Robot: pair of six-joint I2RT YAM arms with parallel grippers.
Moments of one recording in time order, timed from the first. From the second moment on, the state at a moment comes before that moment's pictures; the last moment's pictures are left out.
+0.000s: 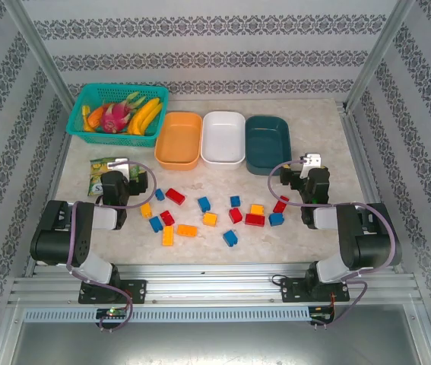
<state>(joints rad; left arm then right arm) -0.01 1.56 0.39 0.73 -0.13 -0.03 0.02 1.51 0.37 0.78 0.05 0.02</state>
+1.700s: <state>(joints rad) -0.26 0.91 1.12 -0.40 -0.30 -0.47 0.09 0.83 1.13 -0.56 0.25 0.58</state>
